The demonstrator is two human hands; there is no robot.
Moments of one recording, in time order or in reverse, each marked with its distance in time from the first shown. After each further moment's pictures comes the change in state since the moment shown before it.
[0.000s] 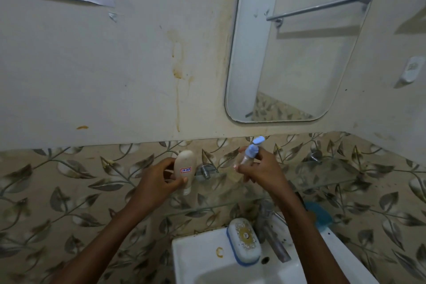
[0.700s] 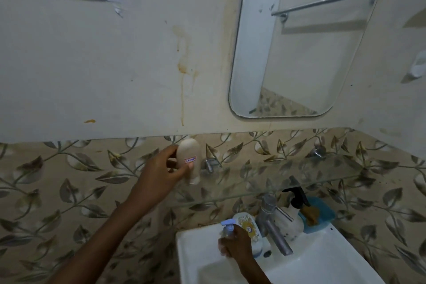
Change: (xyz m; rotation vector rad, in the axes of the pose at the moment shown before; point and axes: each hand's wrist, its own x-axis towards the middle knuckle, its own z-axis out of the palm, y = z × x) left_hand -0.019 0.038 -0.015 -0.075 0.073 0.060; right_hand -0.066 0.186 0.111 -0.052 -0.248 0.507
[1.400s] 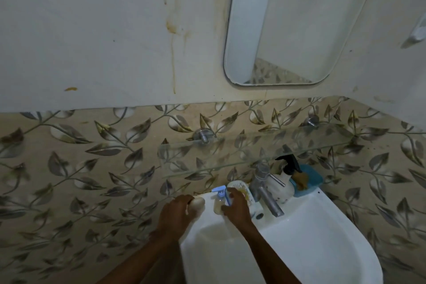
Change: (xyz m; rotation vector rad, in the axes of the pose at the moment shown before) left_hand -0.095 -0.159 0.117 0.353 -0.308 -0.295; right_hand 0.026 0.021 0.003 -0.145 0.202 -0.061
